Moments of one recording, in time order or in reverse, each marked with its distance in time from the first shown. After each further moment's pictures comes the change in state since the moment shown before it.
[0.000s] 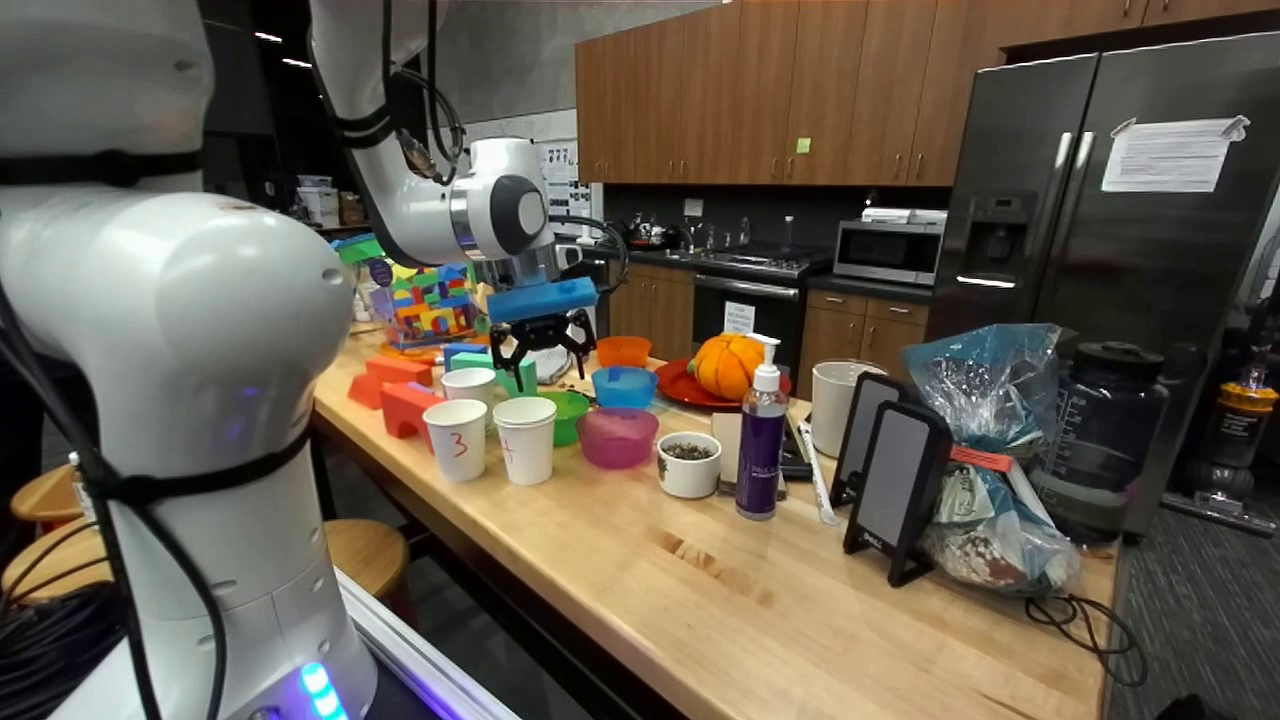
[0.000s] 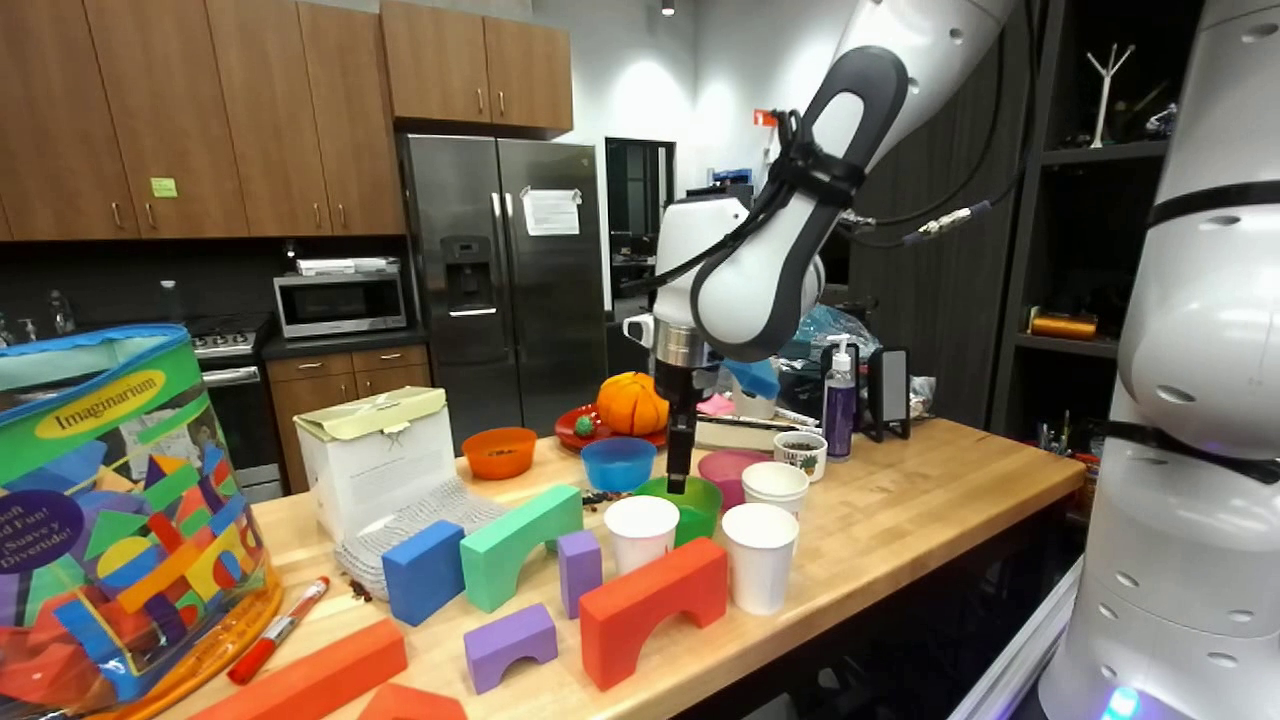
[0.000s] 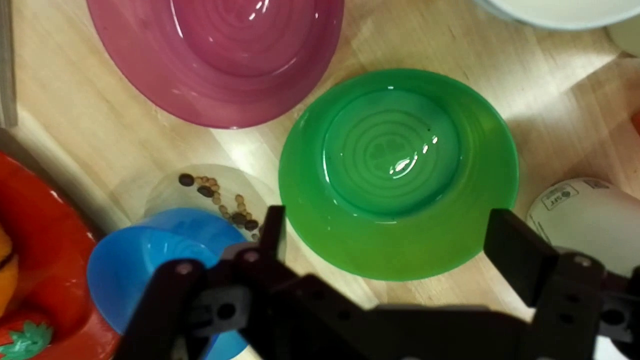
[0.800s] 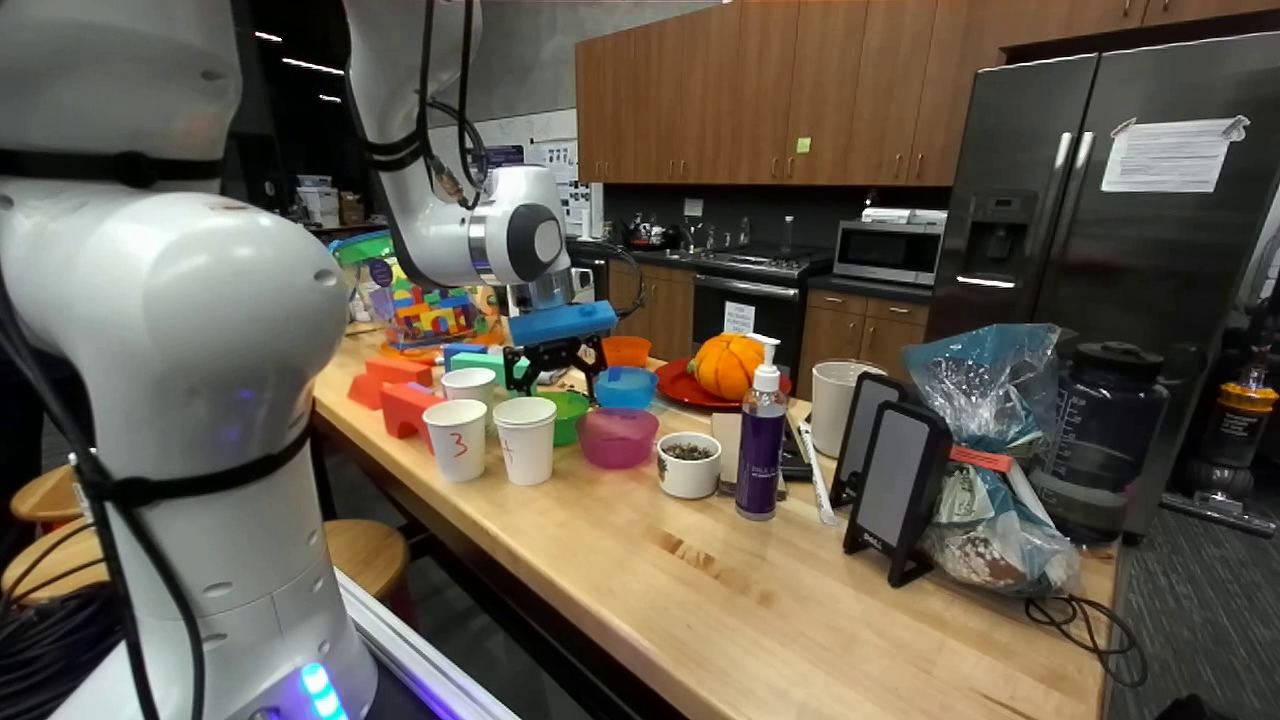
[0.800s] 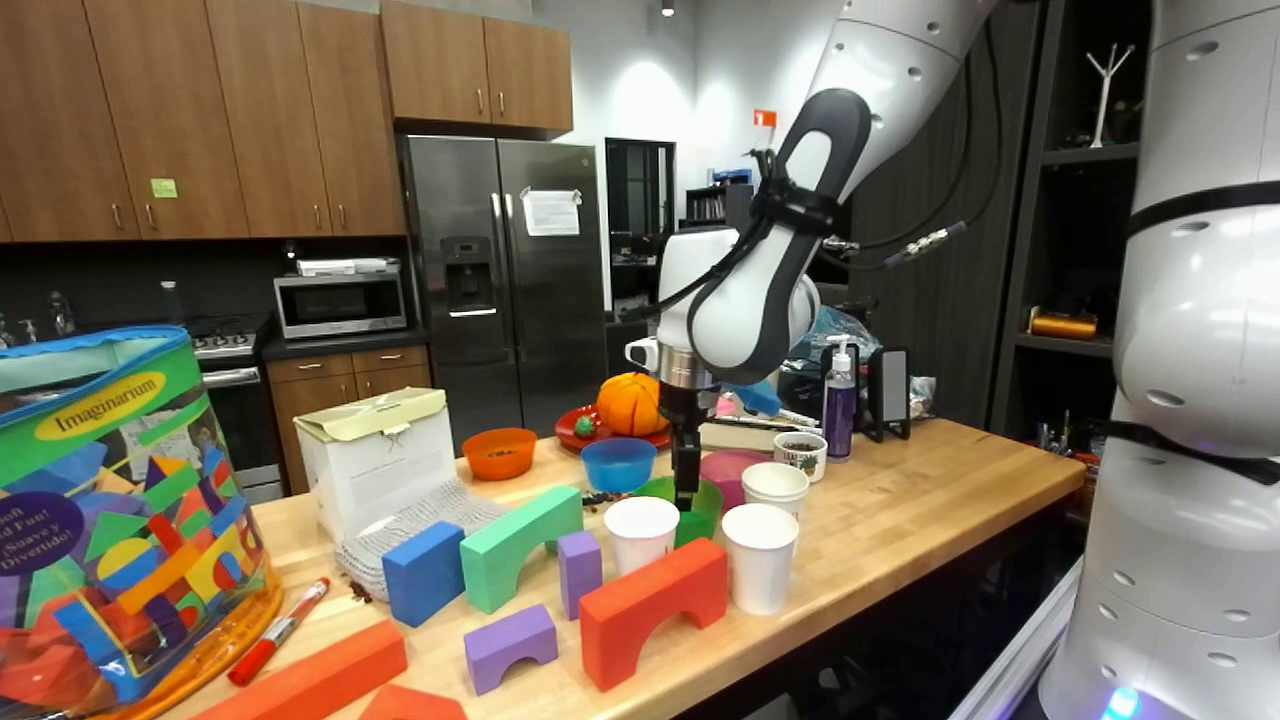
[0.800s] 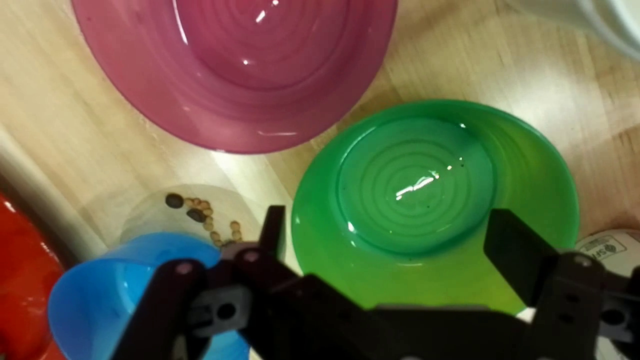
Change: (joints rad) arm -0.041 0.106 -0.001 0.026 0.018 0.060 -0.130
